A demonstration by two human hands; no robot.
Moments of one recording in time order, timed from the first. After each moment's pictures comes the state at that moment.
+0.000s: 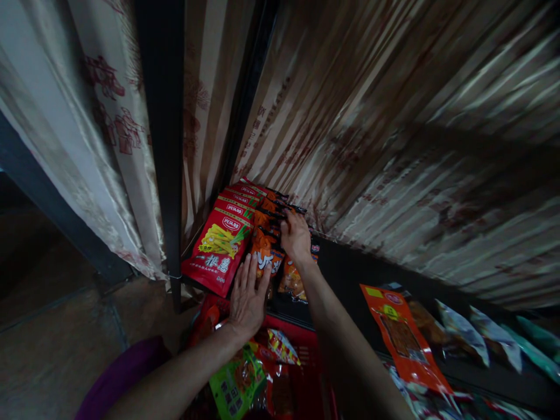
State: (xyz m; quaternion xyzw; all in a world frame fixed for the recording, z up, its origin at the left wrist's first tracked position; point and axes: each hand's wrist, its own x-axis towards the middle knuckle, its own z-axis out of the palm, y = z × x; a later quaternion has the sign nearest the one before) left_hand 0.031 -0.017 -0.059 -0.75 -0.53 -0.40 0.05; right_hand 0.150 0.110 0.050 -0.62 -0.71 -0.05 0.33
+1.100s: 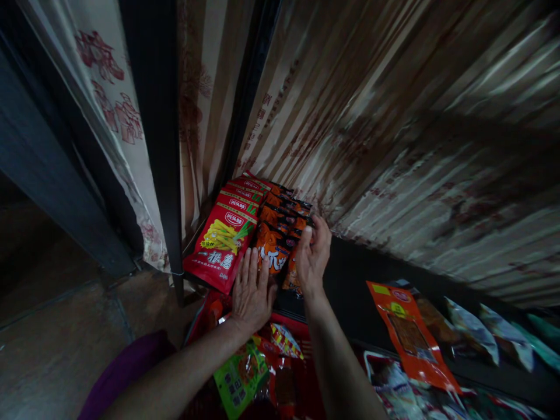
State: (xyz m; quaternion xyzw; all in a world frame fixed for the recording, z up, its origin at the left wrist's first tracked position) left_hand 0.029 -0.016 -0.051 -0.73 -0.55 -0.41 0.02; right_hand 0.145 0.063 0.040 -0.59 -0.61 -0.09 0.52
